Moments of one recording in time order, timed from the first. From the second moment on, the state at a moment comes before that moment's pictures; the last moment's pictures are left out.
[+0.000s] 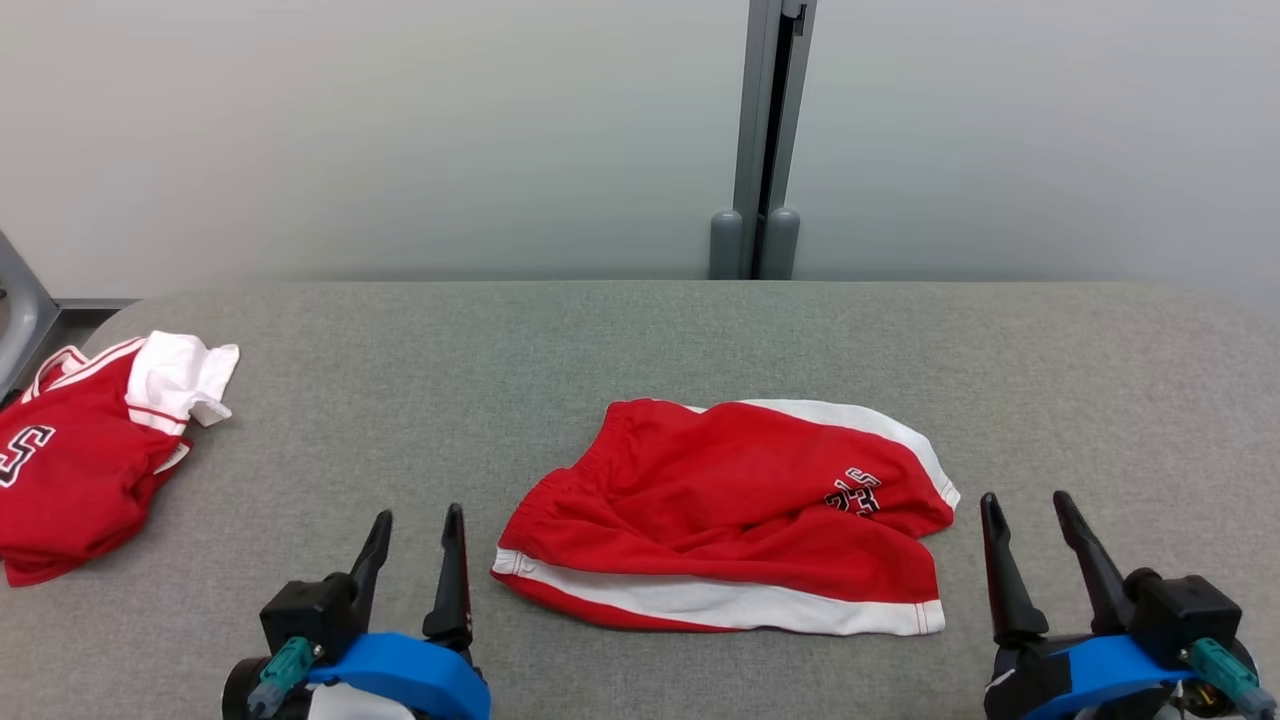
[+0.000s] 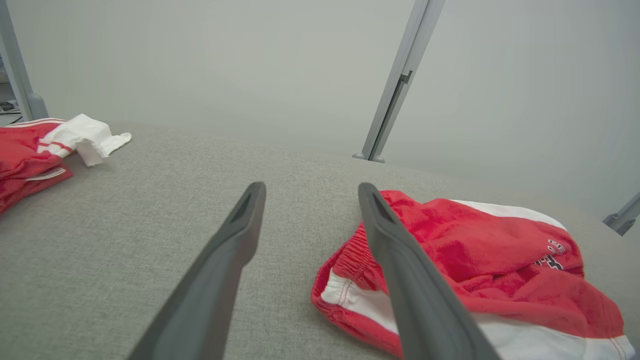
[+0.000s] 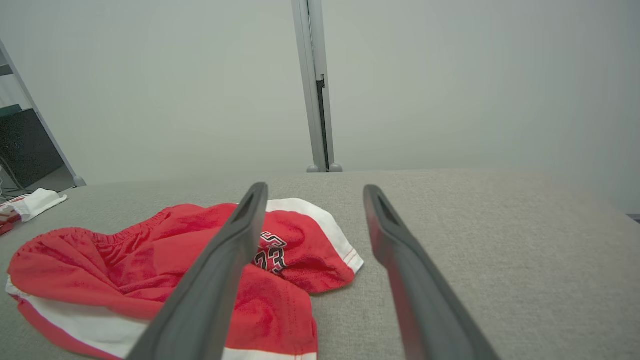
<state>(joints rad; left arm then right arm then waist) -0.13 0.21 -0.44 0.37 -0.59 0.10 -0.26 -0.04 -0.05 -0.05 0.26 0.16 0.13 -0.24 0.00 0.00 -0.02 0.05</state>
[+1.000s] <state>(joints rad) -0.11 0.14 -0.33 0.46 -0.45 0.02 -0.26 -0.03 -0.05 -0.01 0.45 -0.07 0.13 -0.19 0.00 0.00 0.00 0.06</state>
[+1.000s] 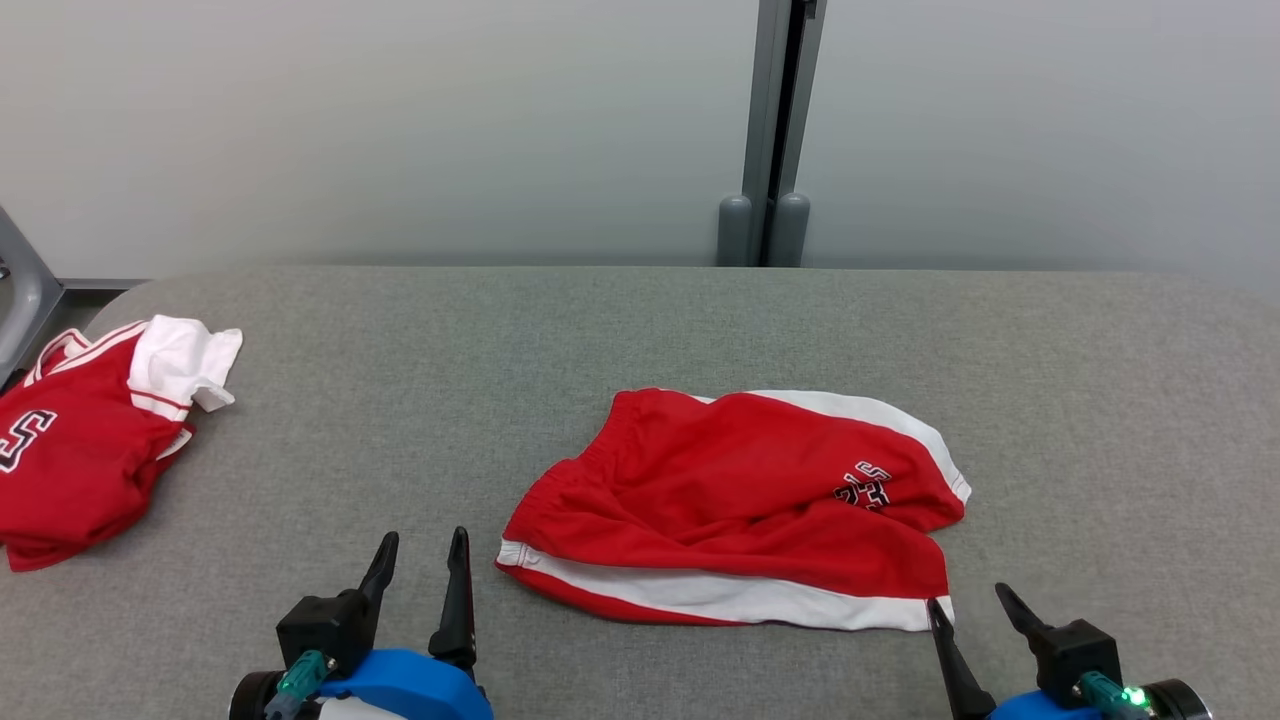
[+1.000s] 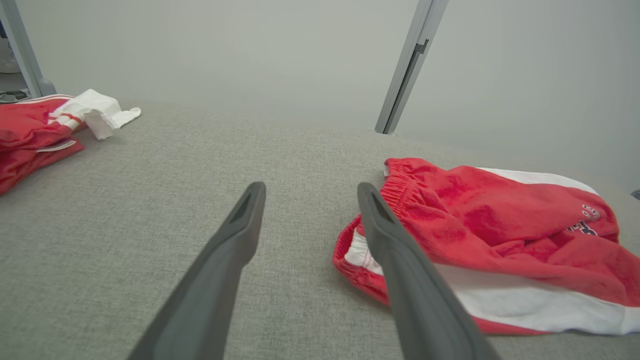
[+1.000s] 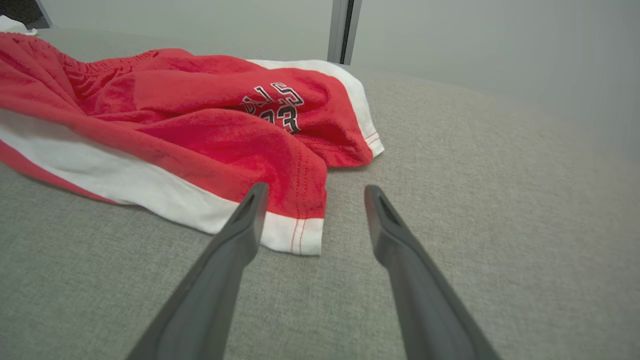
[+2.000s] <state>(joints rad) -0.12 0.13 -0.31 0.49 -0.41 0.00 -0.26 -0.22 -0.07 0.03 0.85 -0.17 0.13 -0.25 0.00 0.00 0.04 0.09</state>
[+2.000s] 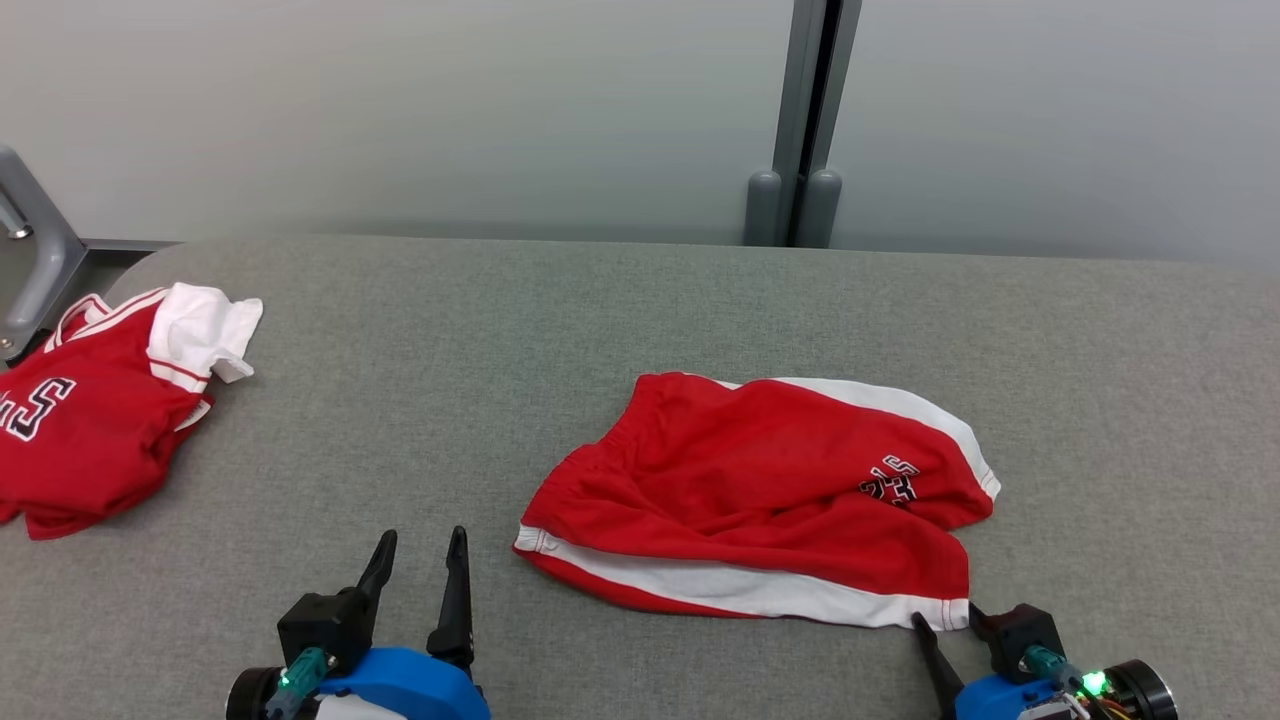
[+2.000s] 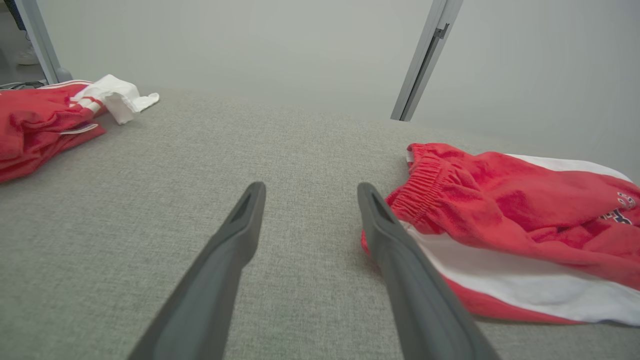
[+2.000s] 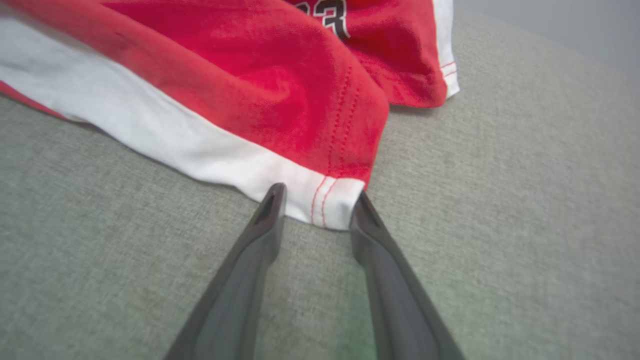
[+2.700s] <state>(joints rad) -0.18 0.16 -0.41 0.53 -0.37 -0.08 -0.20 -0.28 -0.06 0.07 0.89 -0.11 0.13 -0.26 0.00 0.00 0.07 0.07</state>
